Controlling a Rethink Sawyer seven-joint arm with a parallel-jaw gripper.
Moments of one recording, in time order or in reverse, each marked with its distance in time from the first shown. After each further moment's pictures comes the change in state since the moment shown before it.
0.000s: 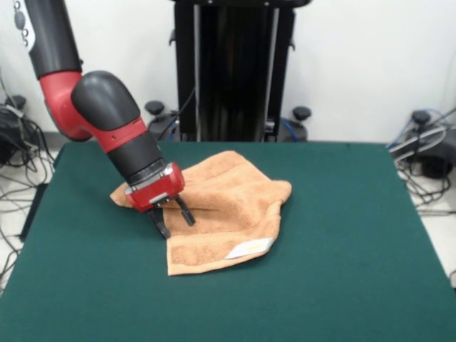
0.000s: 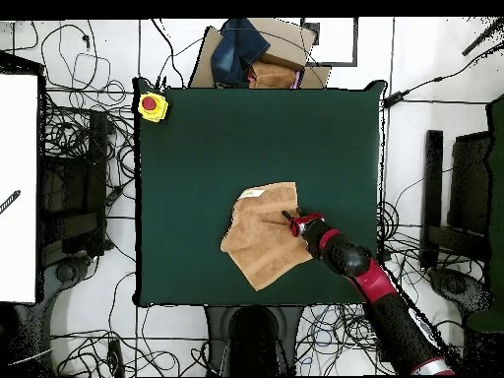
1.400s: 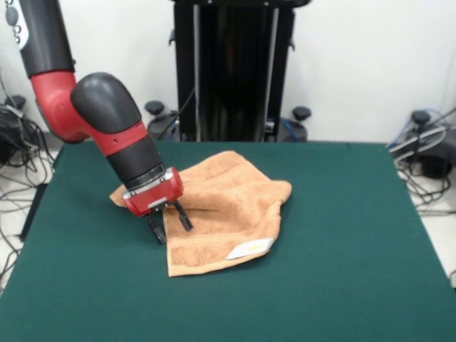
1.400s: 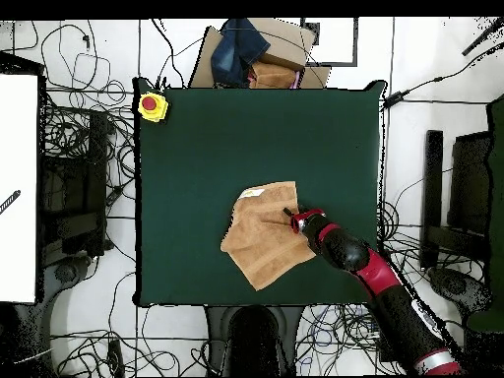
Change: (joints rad) arm 0.066 -0.048 -0.009 -0.023 -0.027 -0.002 0.000
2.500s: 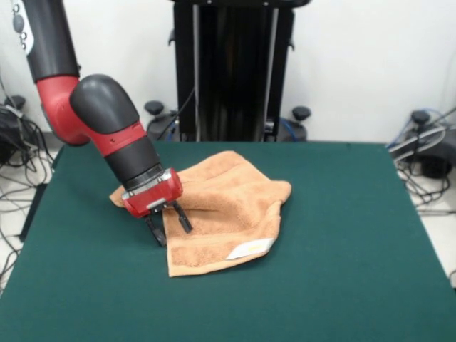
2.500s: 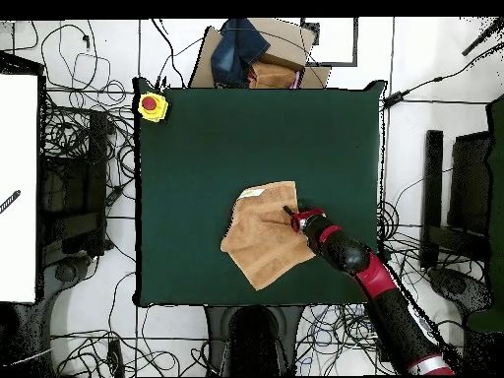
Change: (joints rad) arm -0.072 0.066 0.046 -0.003 -0.022 0.004 0.000
